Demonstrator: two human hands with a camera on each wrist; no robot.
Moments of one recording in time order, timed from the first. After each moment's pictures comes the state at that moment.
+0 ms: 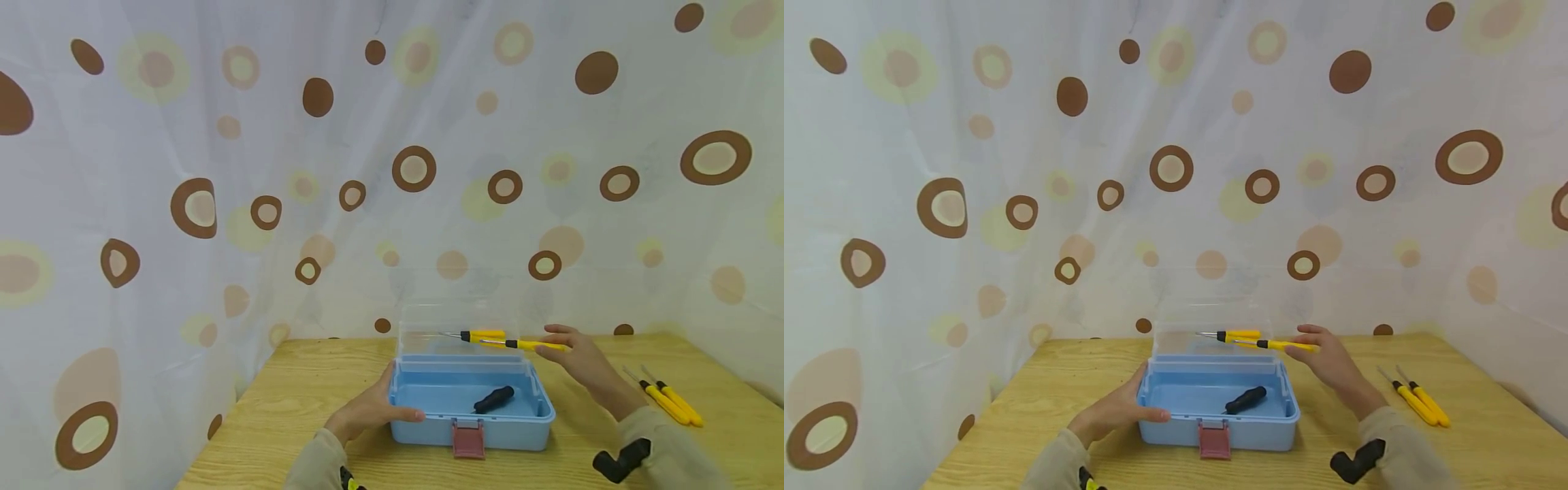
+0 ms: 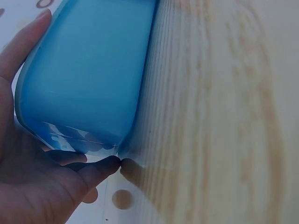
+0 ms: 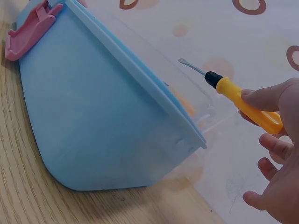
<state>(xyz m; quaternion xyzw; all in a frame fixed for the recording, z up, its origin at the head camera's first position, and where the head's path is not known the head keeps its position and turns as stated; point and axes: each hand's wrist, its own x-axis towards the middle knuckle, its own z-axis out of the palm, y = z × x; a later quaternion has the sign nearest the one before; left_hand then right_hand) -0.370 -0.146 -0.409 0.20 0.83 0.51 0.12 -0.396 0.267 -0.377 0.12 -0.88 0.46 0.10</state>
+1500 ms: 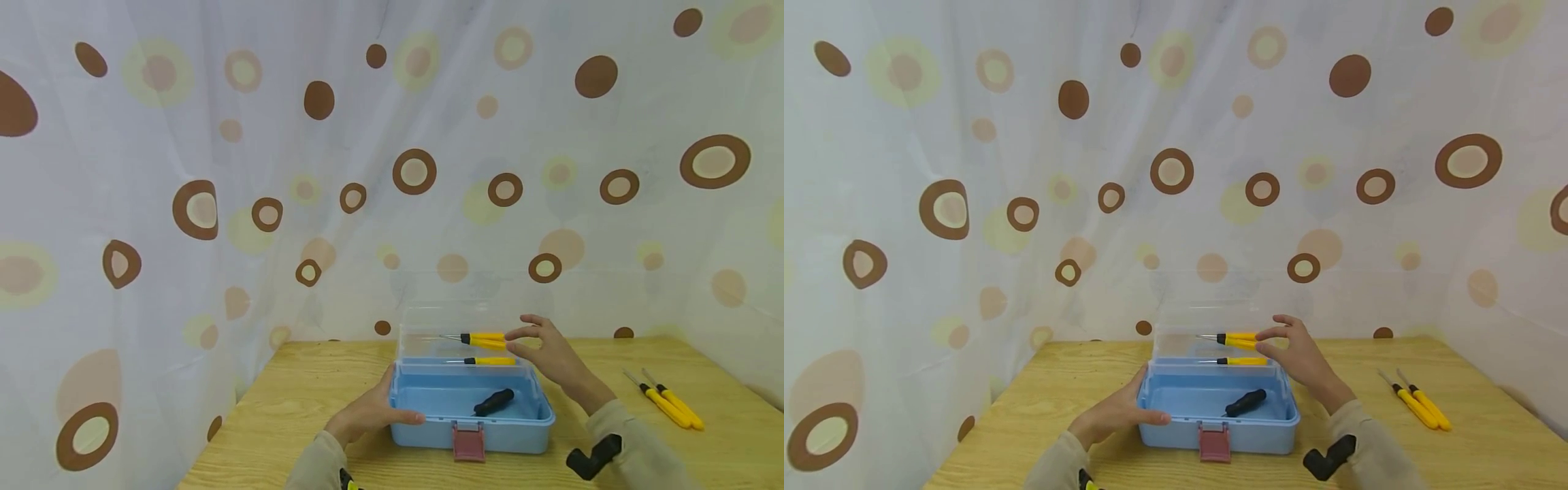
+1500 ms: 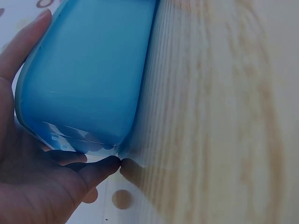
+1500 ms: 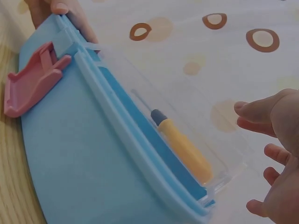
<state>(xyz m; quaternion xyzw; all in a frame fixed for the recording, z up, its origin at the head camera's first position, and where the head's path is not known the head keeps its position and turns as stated) -0.372 -0.145 -0.410 0.21 0.81 0.53 0.12 -0.390 0.218 -0.360 0.17 -0.87 0.44 0.14</state>
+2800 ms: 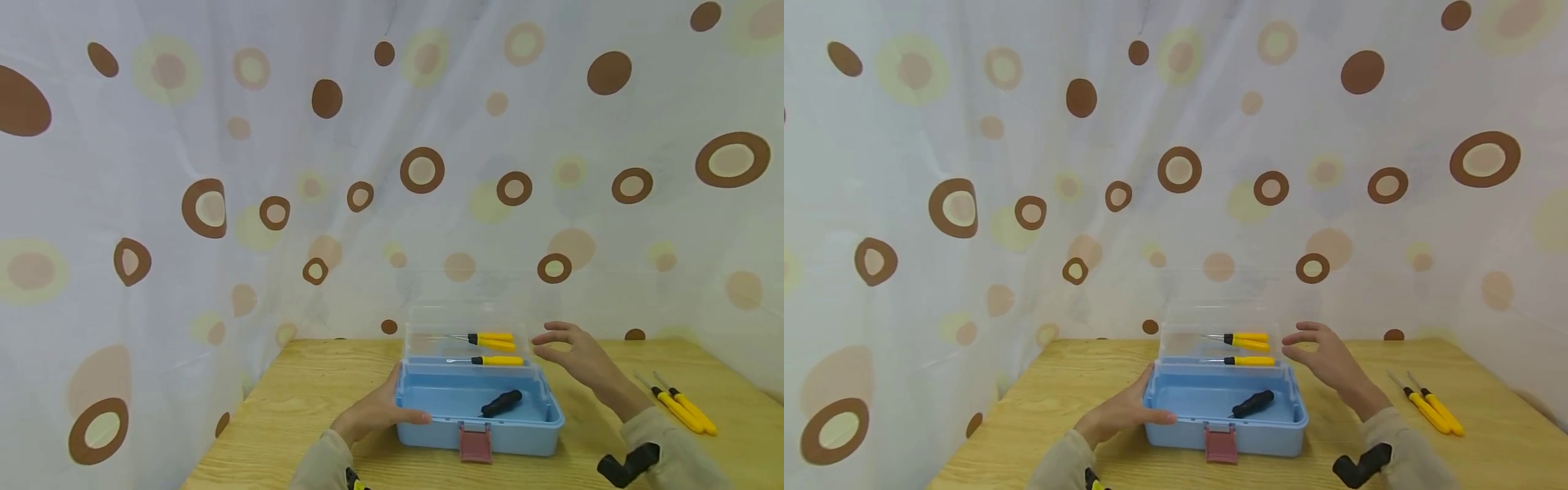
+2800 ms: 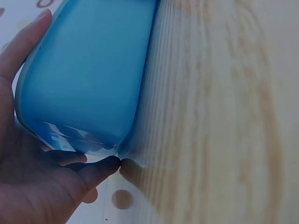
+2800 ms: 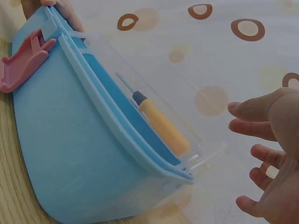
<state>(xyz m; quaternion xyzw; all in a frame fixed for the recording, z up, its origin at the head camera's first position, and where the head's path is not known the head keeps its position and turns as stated) -0.373 -0.147 -0.410 0.21 0.82 0.52 0.12 -0.387 0.251 -0.359 0.17 -0.89 0.41 0.12</state>
